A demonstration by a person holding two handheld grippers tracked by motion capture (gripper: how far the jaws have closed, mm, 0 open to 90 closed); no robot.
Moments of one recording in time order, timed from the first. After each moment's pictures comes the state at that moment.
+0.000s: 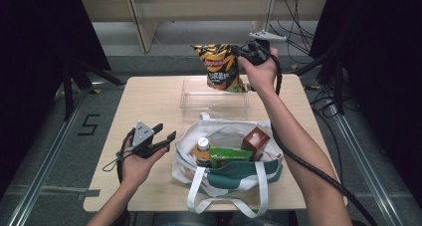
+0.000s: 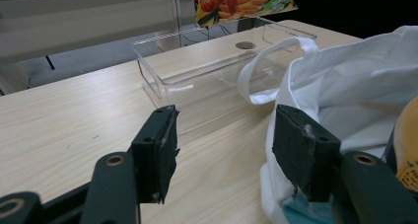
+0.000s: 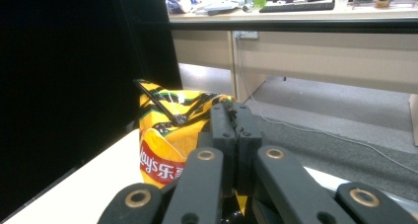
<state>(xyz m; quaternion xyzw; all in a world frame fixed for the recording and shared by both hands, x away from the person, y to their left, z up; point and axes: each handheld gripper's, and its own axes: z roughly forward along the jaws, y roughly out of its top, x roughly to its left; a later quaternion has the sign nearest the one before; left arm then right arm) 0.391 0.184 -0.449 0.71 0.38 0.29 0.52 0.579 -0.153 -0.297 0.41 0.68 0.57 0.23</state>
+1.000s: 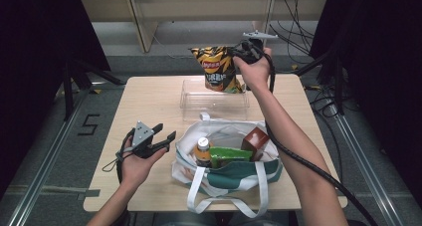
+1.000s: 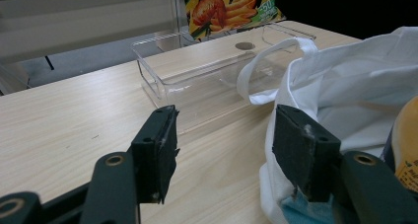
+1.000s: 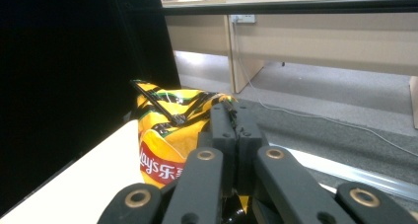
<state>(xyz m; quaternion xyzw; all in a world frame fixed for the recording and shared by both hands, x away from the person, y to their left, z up) 0.391 0.185 -0.449 0.71 0.38 0.29 0.52 0.597 -0.141 -0.307 0.42 0.69 0.54 0.23</state>
